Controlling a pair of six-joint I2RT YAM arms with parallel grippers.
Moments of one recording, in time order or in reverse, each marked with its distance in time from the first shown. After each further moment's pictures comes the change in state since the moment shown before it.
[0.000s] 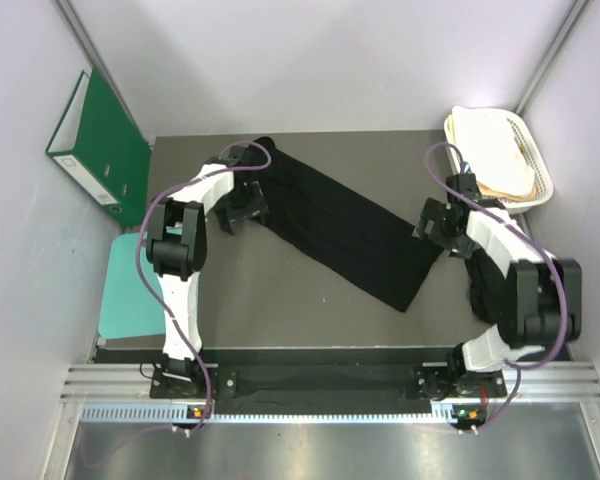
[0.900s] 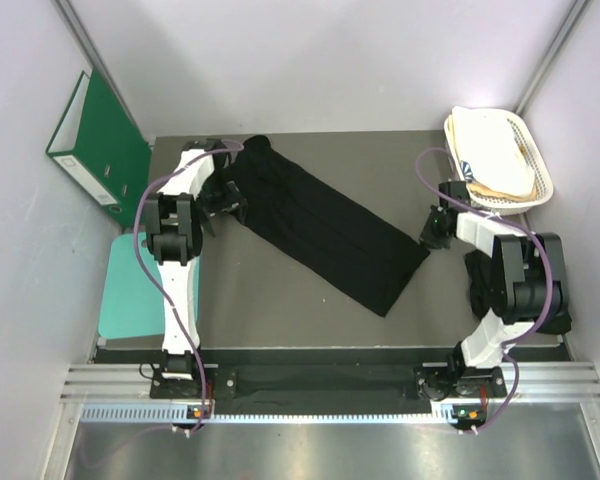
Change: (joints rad) left arm 0.154 0.185 0.306 -0.349 0.040 -0.025; right arm -0.005 0.232 -0.048 0.340 -0.040 0.019
